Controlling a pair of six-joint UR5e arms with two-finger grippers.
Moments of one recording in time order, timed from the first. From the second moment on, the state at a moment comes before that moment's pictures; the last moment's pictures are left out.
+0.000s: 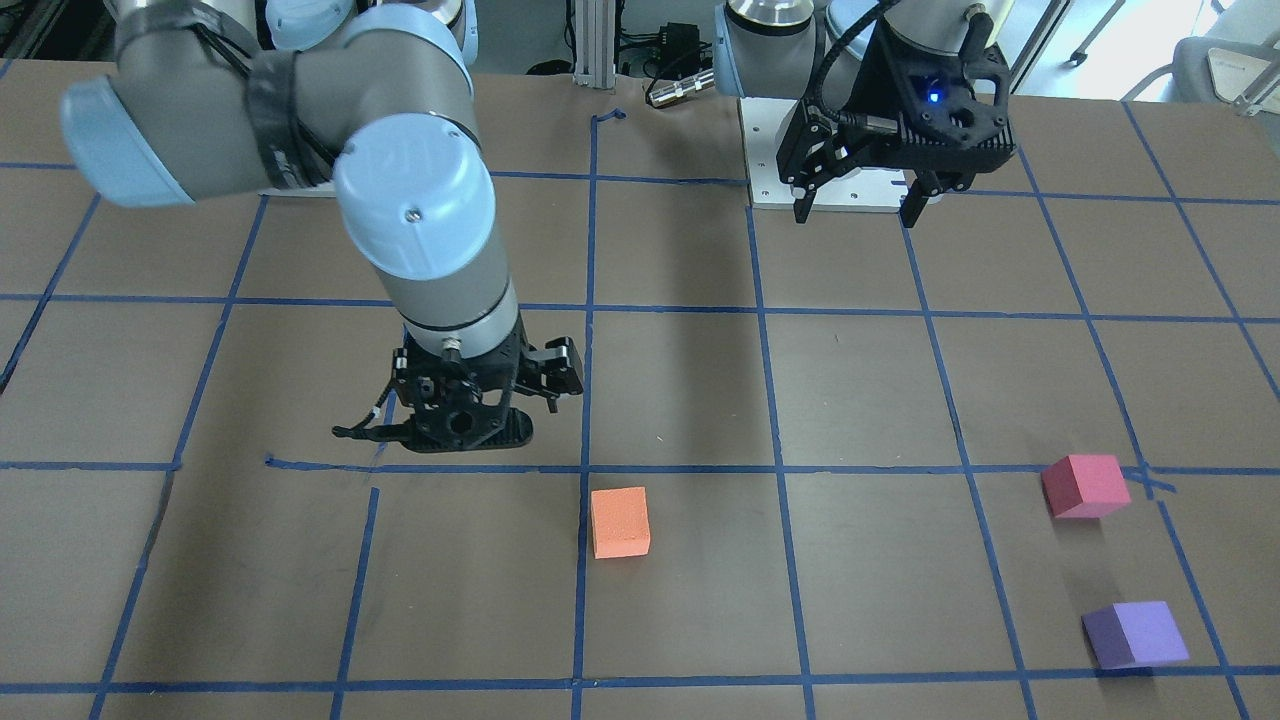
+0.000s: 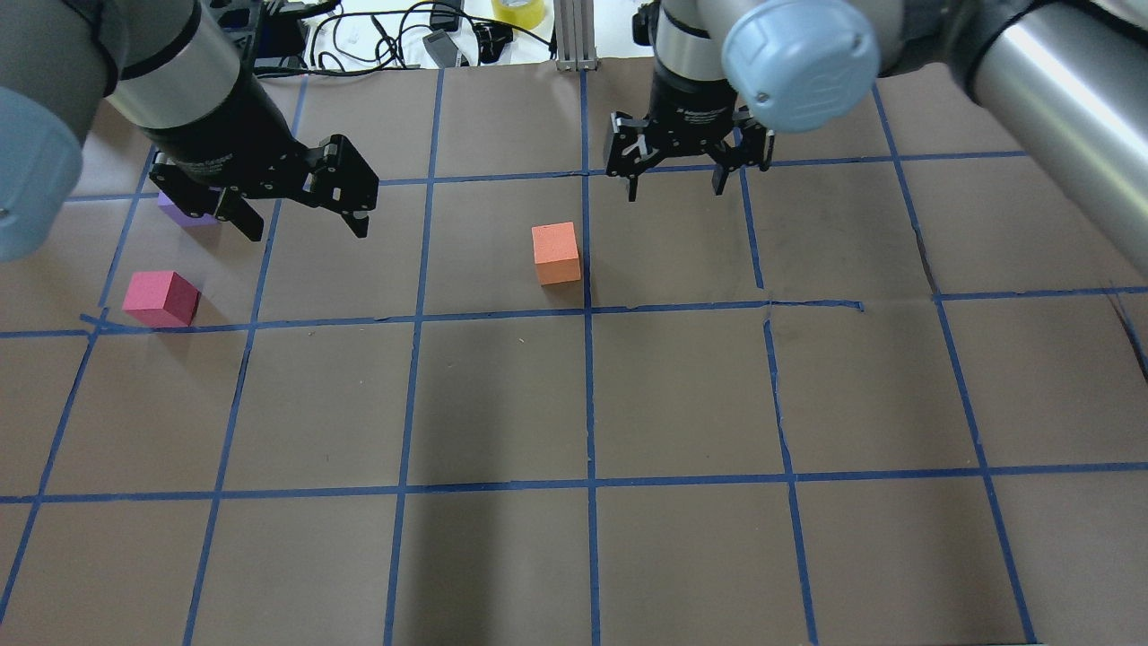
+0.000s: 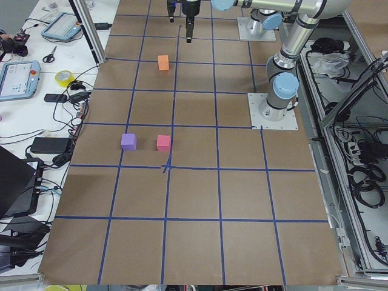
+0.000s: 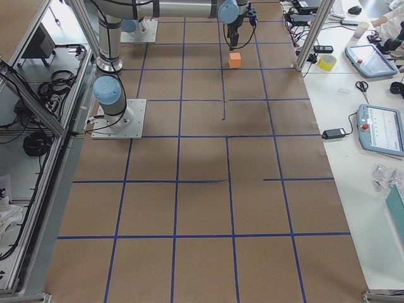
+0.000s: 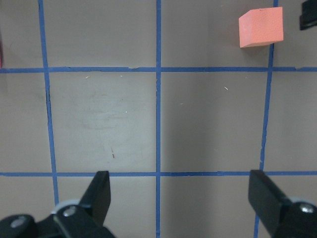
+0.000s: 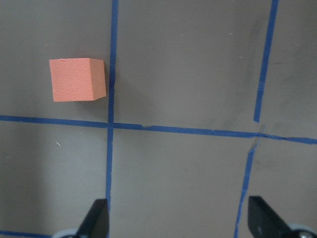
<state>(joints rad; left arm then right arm) -1.60 -1.52 -1.60 -1.54 1.56 -0.02 1.73 -1.32 1.43 -1.65 -1.51 0.09</state>
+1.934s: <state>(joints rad) -1.83 -2.19 -1.44 -0.93 1.55 -0.26 1.63 -1.53 1.59 -1.65 -1.61 0.01</state>
